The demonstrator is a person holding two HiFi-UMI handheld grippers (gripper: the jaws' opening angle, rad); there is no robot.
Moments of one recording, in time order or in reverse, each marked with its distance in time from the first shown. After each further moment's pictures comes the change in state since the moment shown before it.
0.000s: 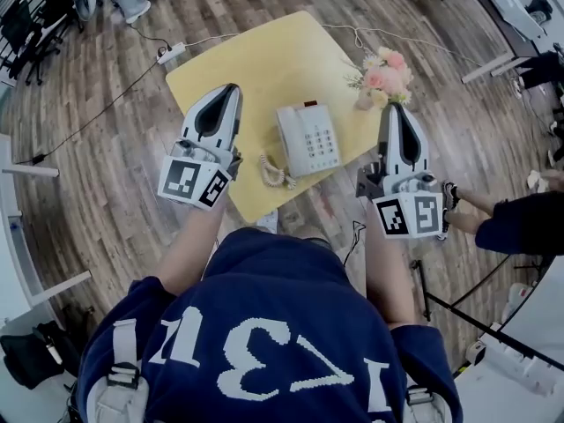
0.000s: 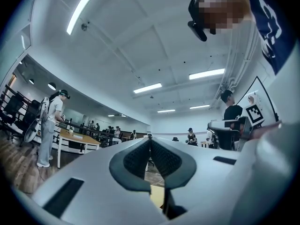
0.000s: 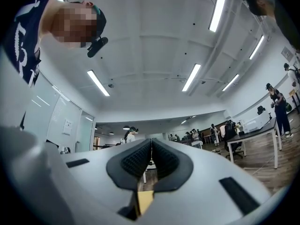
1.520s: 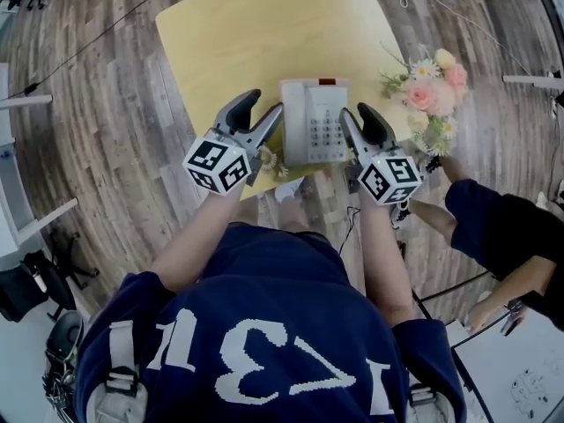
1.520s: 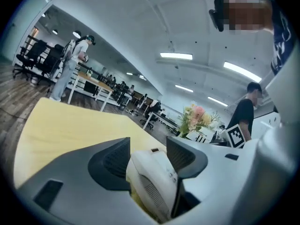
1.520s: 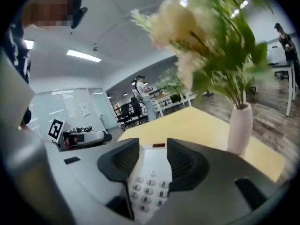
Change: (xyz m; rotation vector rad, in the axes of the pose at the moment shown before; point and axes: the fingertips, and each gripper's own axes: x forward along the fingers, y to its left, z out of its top) left arm 0.013 -0.012 -0.235 -0.415 0.424 0.098; right arm 0.011 -0.056 -0.295 0.269 0.706 0.202
